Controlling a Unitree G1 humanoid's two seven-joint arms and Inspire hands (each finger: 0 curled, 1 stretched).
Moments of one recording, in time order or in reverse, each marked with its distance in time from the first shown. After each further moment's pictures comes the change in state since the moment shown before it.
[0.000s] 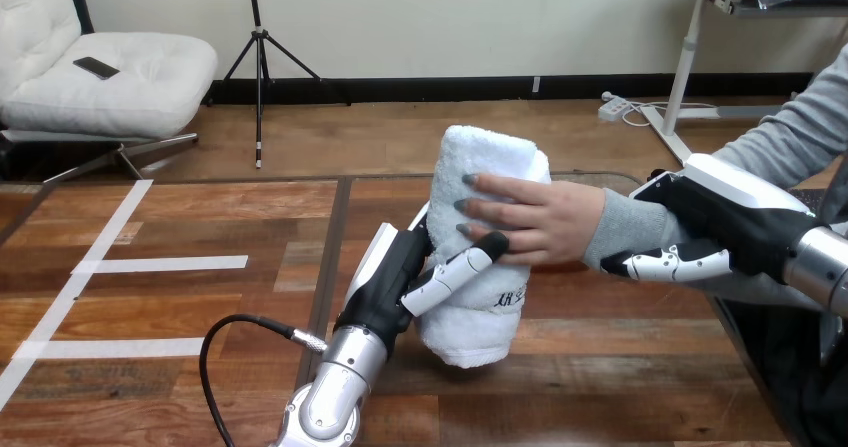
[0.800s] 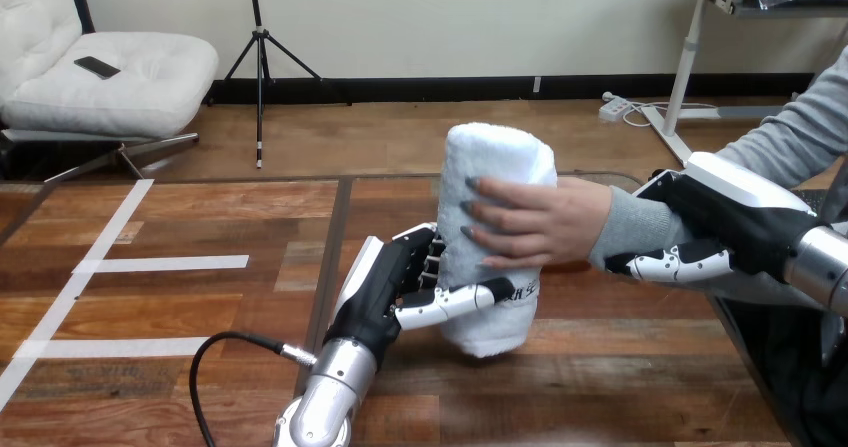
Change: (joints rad) left arm -0.004 0.000 0.003 0.076 -0.029 -0.044 0.006; right arm 0.000 0.000 0.002 0.000 -0.015 -0.002 -0.021
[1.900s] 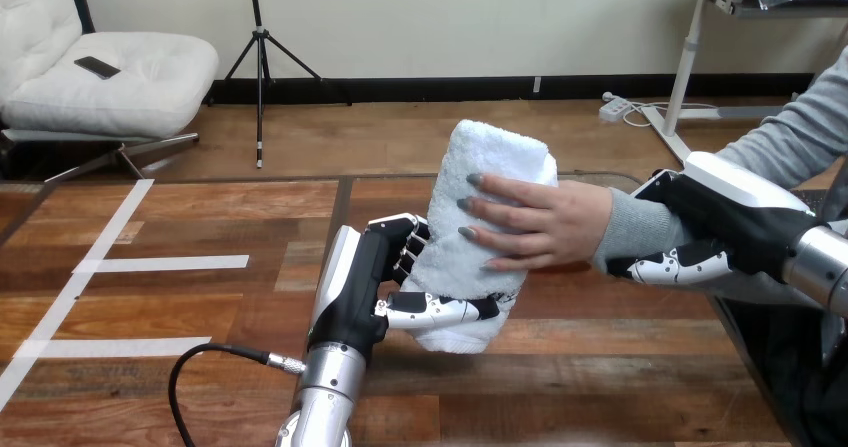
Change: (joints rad) left arm 0.000 0.010 -0.011 0.077 0.139 -0.155 0.263; right arm 0.000 0.001 0.002 -0.001 0.003 -0.006 0.000
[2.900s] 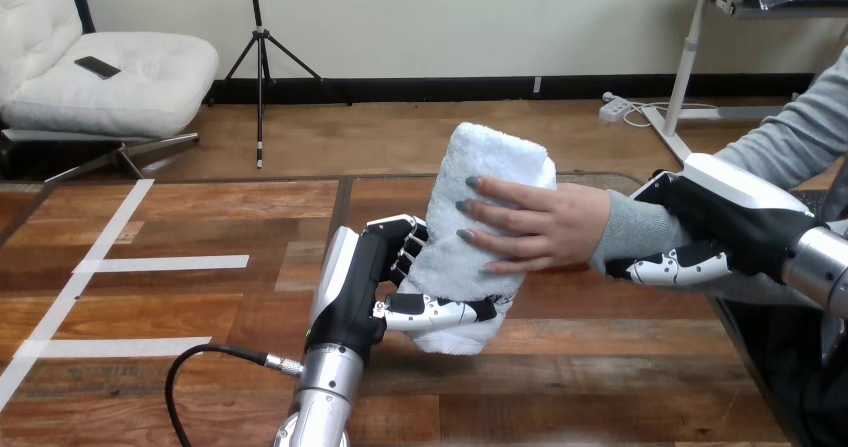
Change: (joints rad) left arm 0.002 0.007 -0.001 0.001 0.032 -0.011 0.040; right arm 0.000 0.000 0.001 -0.001 -0.009 0.000 0.000
